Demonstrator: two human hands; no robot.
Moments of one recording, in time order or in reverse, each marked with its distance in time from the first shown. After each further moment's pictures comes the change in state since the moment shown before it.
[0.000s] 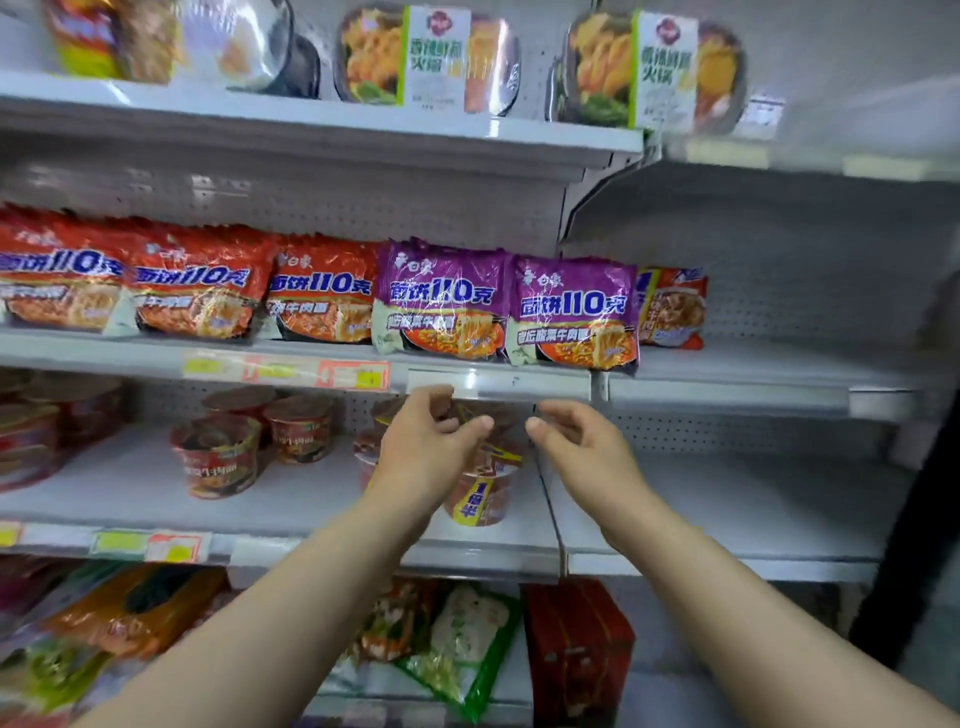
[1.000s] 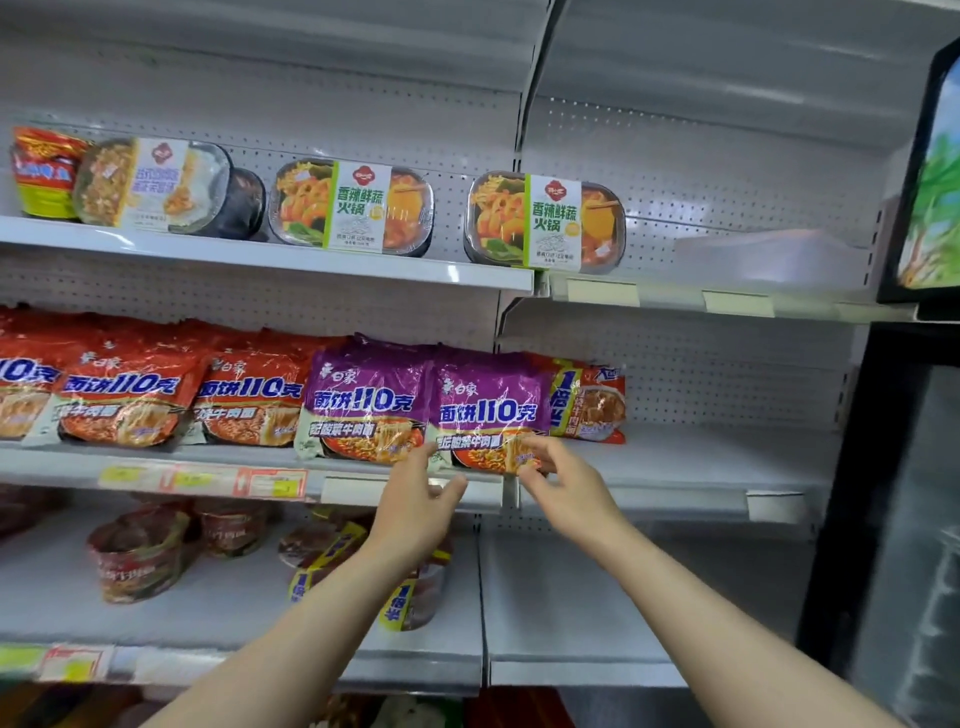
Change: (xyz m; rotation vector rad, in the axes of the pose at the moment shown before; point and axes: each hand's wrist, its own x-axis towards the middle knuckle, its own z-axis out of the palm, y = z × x) left_hand 0.047 0.058 0.086 0.344 -0.053 0.244; right_hand 0.070 -0.035 -0.121 -0.338 -0.033 -0.173
